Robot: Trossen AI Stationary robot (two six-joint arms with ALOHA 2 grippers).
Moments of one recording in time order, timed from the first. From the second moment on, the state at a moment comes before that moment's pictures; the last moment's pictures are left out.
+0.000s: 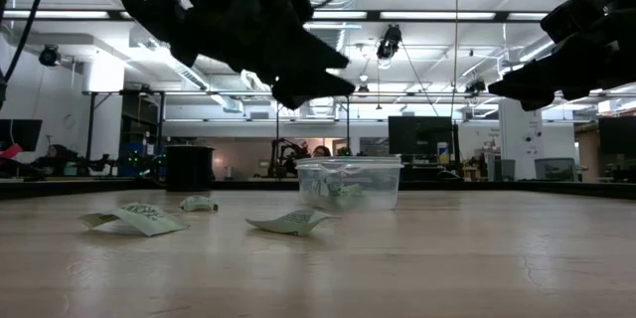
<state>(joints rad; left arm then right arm) 0.03 1.65 0.81 0.52 0.31 -0.10 -0.07 0.19 0.01 0.01 -0.02 0.05</state>
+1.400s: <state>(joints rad) -0.33 1.65 1.07 -0.08 0.01 0.25 -0.07 0.19 0.01 0.01 -0.02 0.05</state>
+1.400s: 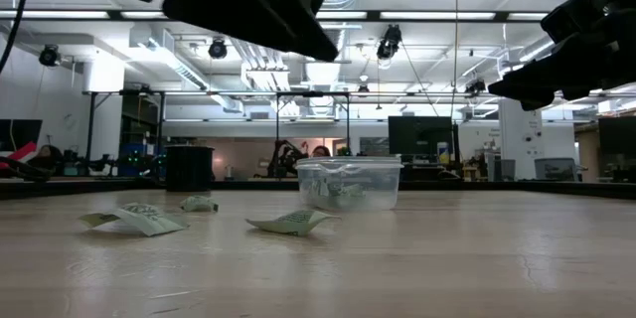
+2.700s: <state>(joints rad) -0.31 1.95 1.07 0.05 0.13 0.18 -0.07 0.21 0.01 0.01 -0.02 0.05</state>
